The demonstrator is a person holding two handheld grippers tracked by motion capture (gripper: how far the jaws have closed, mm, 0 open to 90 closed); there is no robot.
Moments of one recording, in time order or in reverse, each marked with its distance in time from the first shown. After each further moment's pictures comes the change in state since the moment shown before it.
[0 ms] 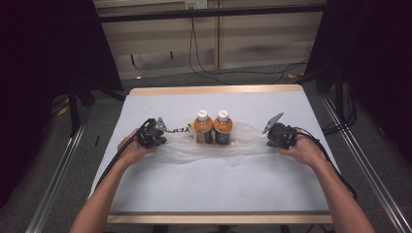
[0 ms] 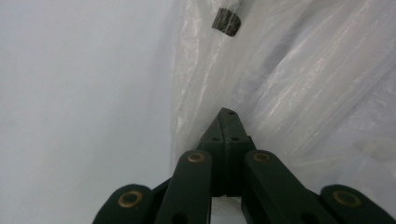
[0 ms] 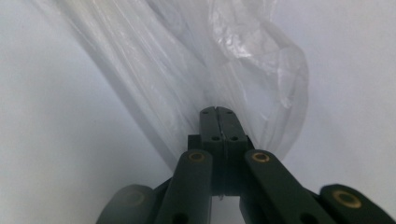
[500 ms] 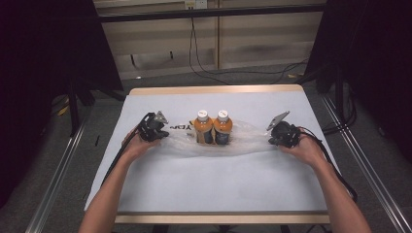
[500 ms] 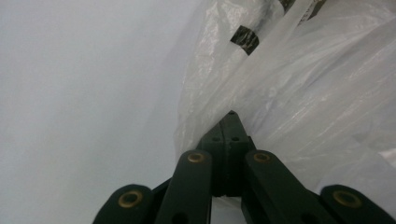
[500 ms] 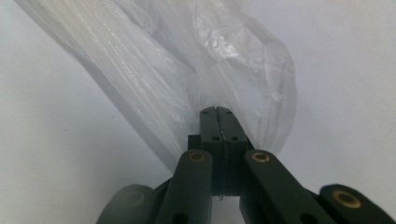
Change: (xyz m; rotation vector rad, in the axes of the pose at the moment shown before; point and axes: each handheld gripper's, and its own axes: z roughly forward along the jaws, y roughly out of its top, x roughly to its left) left arm 0.025 0.004 0.014 -0.073 -0.040 -0.112; right arm -0.010 -0.007 0.004 -0.062 -0.030 0.047
